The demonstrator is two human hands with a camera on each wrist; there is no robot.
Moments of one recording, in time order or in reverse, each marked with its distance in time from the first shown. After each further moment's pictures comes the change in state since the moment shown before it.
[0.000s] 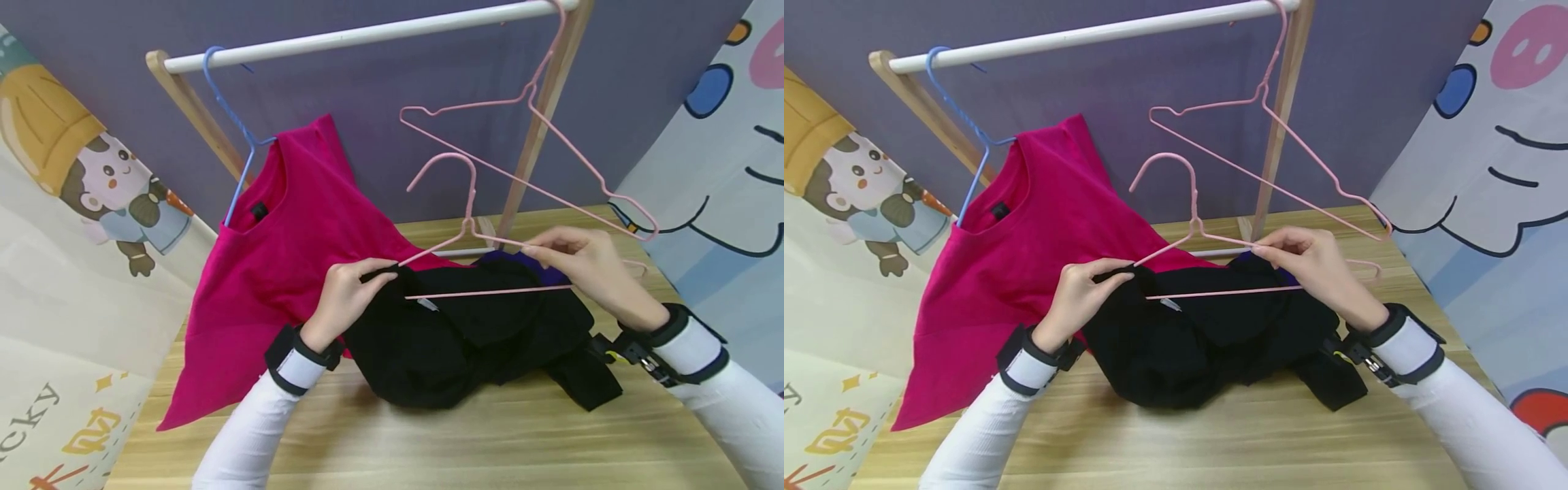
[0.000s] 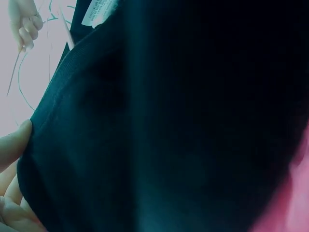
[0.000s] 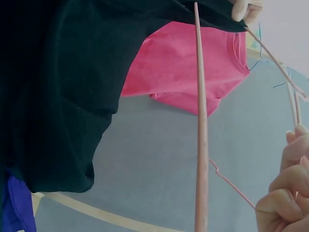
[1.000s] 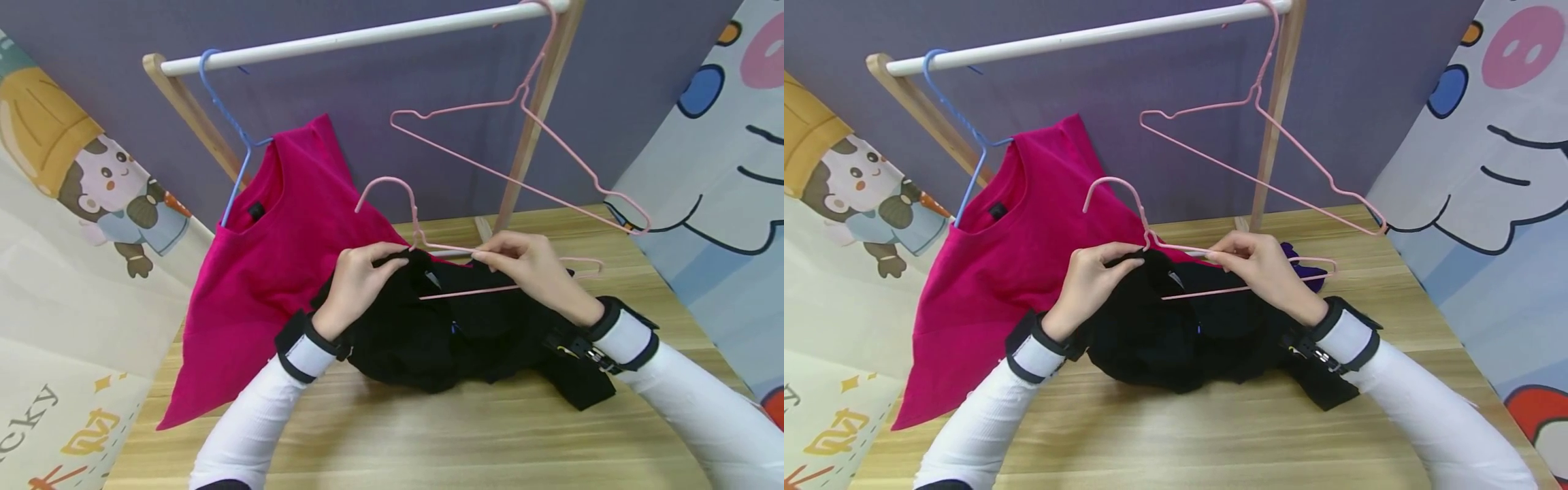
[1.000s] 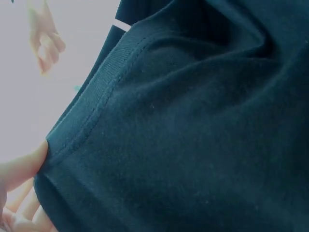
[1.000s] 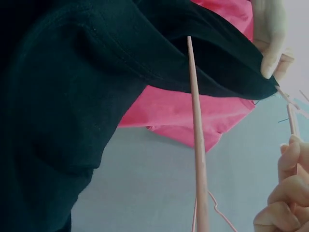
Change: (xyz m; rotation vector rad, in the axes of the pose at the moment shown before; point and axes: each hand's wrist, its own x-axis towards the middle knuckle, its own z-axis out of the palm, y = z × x) left_hand 0.025 0.019 0.009 -0.017 -0.004 -0.052; right_hand 0.015 -0.010 0.044 0.079 -0.042 -0.180
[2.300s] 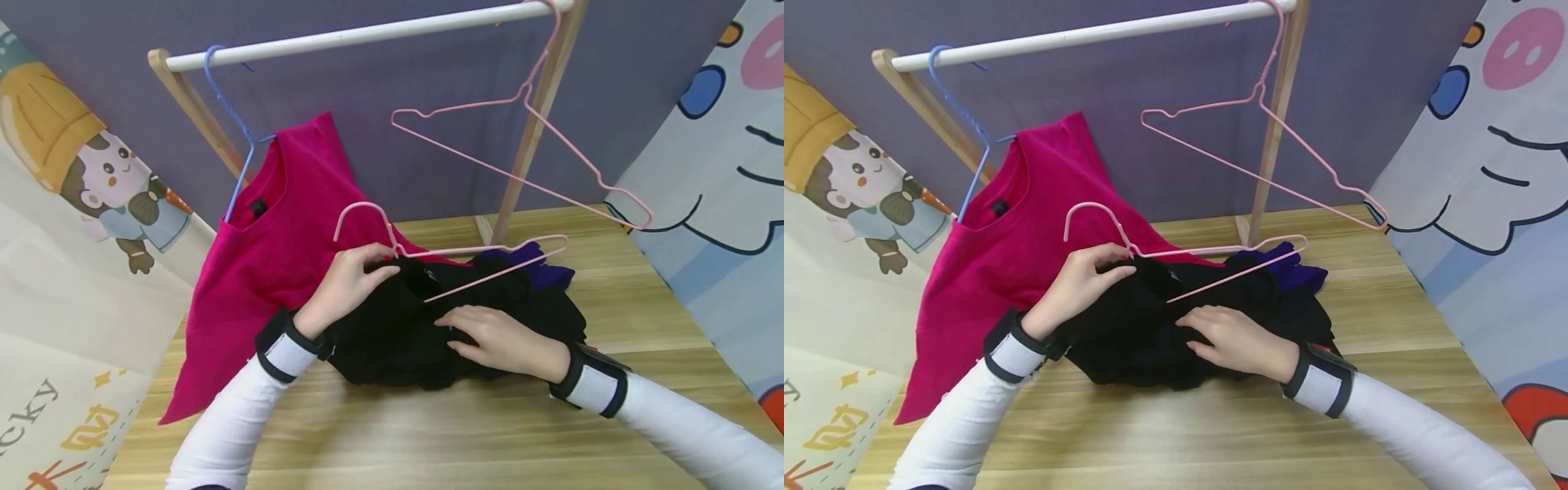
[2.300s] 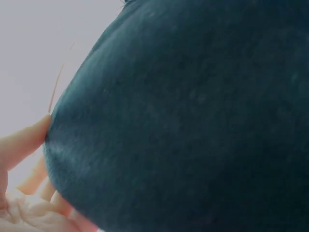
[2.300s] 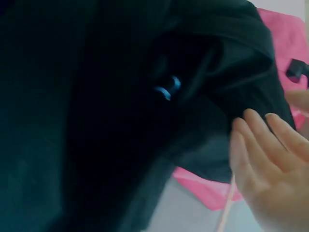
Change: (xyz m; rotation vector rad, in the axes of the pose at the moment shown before) left_hand -0.005 -0.003 -0.022 -0.068 -0.274 -0.158; right_hand -0.053 0.020 0.054 -0.417 -0.439 -0.441
